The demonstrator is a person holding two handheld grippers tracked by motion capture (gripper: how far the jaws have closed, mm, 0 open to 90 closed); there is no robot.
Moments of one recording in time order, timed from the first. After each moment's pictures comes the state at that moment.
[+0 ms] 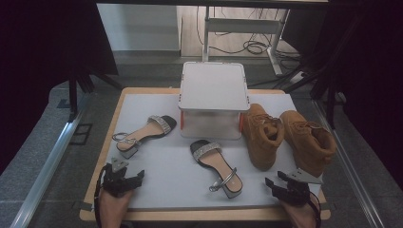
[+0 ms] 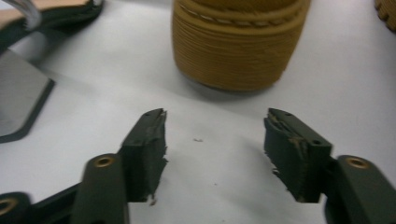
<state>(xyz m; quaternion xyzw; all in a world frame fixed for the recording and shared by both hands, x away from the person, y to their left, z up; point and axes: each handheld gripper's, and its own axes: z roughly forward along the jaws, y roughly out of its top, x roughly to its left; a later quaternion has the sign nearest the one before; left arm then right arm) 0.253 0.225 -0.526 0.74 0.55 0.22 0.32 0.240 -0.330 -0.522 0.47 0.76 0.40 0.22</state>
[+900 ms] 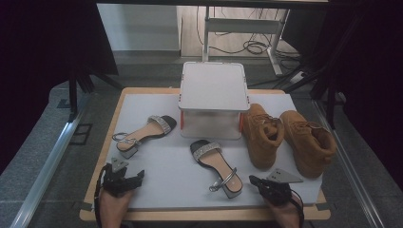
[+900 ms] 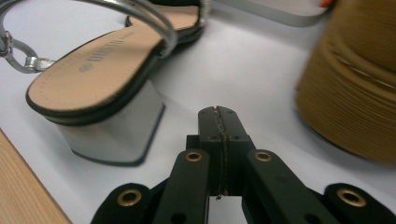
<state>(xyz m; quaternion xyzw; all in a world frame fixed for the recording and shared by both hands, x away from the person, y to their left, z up) 0.253 0.225 -0.527 0.74 0.55 0.22 0.32 0.241 -0.275 -0.515 0.38 0.80 0.44 0.18</state>
